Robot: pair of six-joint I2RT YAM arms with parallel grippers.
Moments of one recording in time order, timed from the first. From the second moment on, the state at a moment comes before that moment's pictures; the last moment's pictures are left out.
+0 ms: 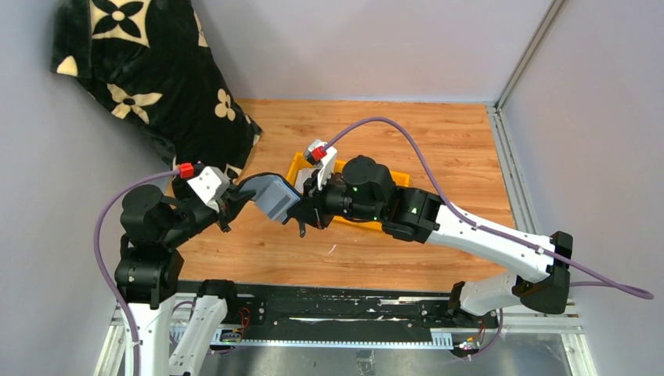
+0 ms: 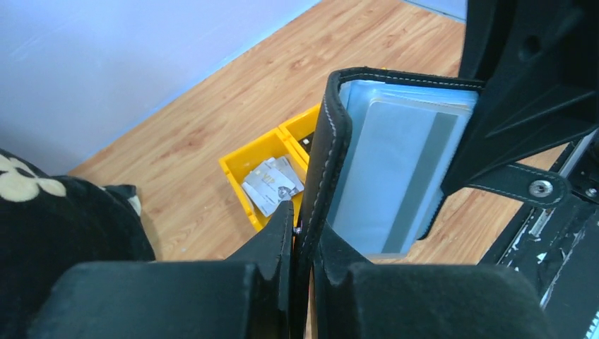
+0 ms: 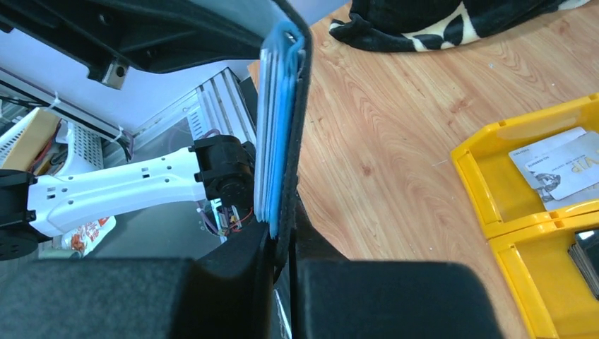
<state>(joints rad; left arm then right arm) -0.03 0.56 1.09 -0.71 0.74 0.25 1.19 1.33 1.39 -0.31 -0.09 0.34</state>
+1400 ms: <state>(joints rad) -0.03 0.68 1.18 -0.85 0.94 -0.05 0.98 1.23 1.25 -0.14 -0.57 0.24</state>
